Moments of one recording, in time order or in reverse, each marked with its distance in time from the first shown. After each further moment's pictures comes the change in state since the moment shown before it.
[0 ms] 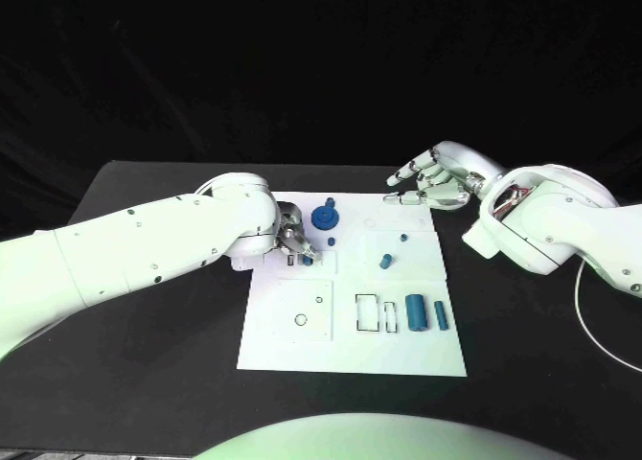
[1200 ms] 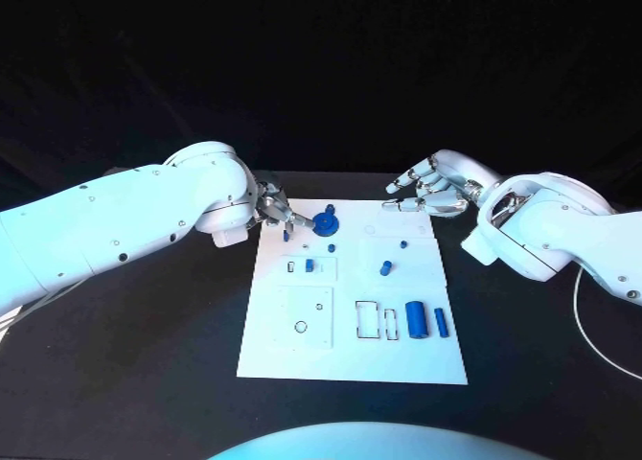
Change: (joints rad) left arm 0.067 -0.077 0.057 0.021 0.048 -0.076 -0.001; left_hand -0.013 0.008 -0.414 0.115 0.002 -0.044 0.025 -0.049 -0.020 -0.069 0.019 -0.125 -0.133 0.004 -0.003 0.000 0.001 -0.016 0.000 -0.007 -0.040 0.001; right arm -0.001 0.007 -0.001 -0.010 0.002 0.001 0.001; right_hand -0.017 -0.002 -0.012 0.012 0.000 0.000 0.000 0.000 0.000 0.000 0.000 0.000 -0.002 0.000 0.000 0.000 0.000 0.000 0.000 0.000 -0.004 0.000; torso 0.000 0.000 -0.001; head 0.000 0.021
